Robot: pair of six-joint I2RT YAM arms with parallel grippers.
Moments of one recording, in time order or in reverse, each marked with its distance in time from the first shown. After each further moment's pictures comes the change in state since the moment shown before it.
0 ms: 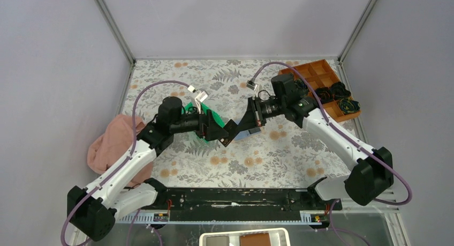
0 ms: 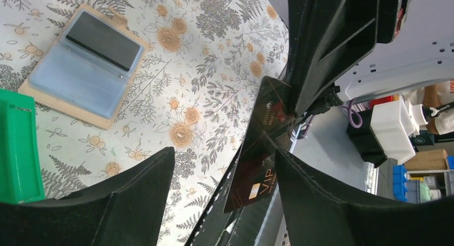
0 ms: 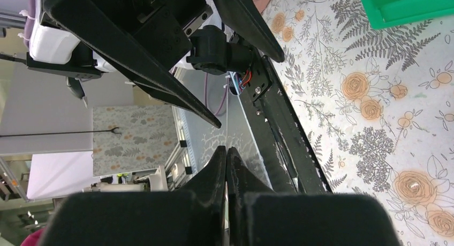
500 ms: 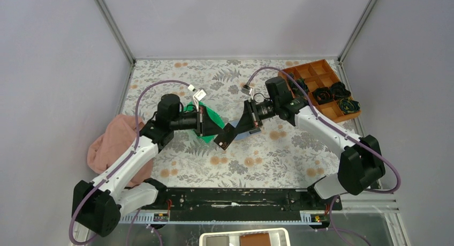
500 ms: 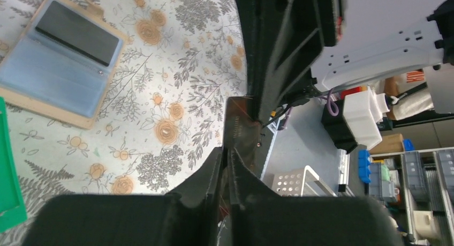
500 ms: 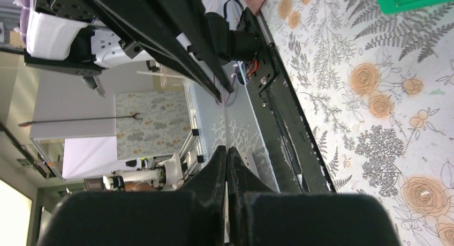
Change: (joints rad) left arm 0.081 0.063 -0.022 0.078 0.180 -0.037; right arm -0.006 0.109 -0.035 0.087 -0.094 0.020
